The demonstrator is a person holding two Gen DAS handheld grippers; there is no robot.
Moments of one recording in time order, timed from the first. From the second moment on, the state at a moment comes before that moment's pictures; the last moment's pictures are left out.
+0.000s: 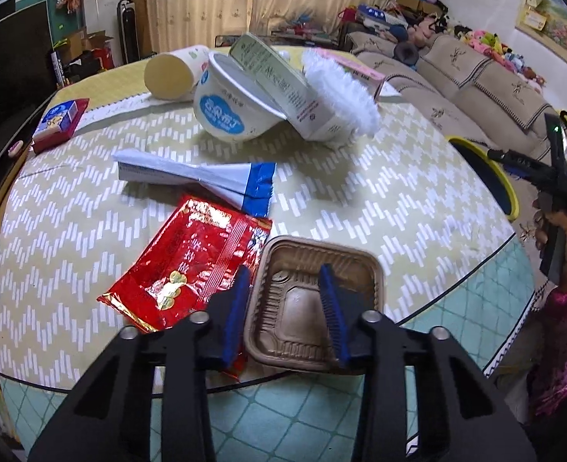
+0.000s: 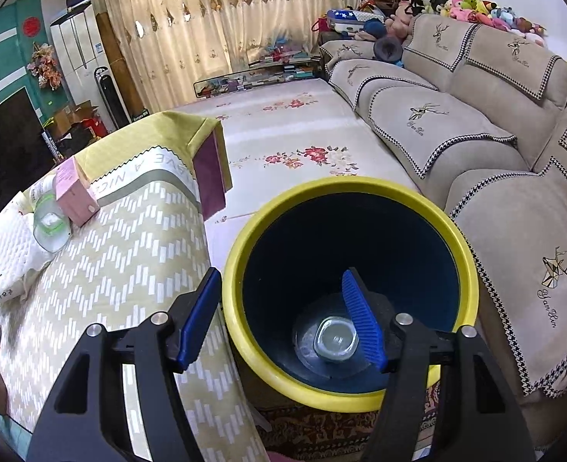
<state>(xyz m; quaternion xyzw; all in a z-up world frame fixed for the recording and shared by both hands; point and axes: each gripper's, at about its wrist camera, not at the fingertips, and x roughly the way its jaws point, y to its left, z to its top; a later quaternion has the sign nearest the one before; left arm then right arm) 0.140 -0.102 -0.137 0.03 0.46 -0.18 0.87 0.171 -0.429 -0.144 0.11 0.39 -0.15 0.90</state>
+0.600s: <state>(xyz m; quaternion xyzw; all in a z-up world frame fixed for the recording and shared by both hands) 0.143 -0.142 -0.124 0.05 0.45 -0.22 0.87 0.135 -0.411 -0.110 0.10 0.35 -0.14 0.92</state>
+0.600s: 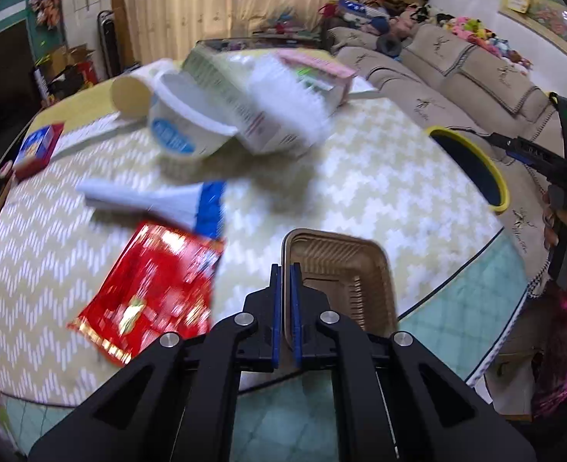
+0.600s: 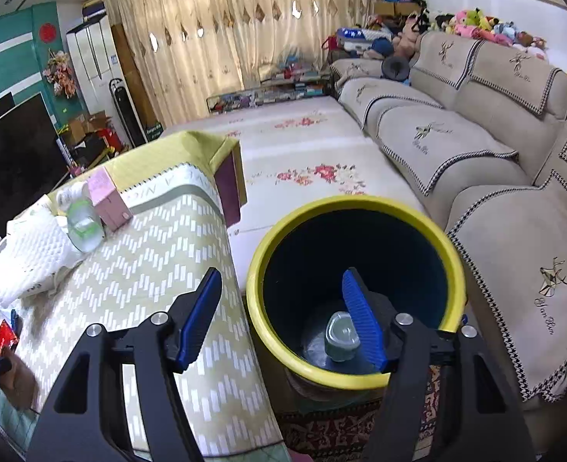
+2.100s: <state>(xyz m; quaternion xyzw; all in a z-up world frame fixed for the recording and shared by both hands) 0.217 -0.442 -0.062 0.08 0.37 -0.39 0.84 0.027 -0.483 -0.107 0.16 0.31 -0.24 0.91</state>
